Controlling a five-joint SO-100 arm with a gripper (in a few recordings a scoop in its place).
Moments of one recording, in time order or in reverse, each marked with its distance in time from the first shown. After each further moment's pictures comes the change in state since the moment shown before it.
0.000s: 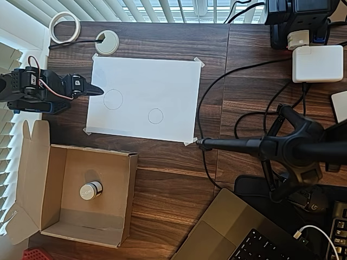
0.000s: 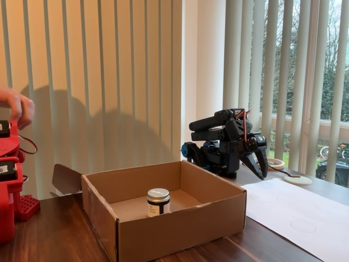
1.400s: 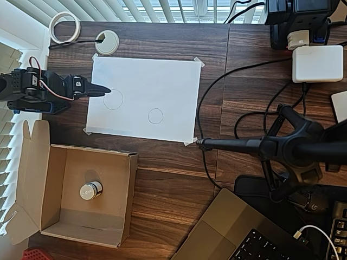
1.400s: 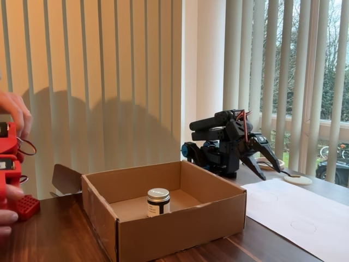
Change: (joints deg) arm 2.5 0.0 1.6 -6.3 -5.9
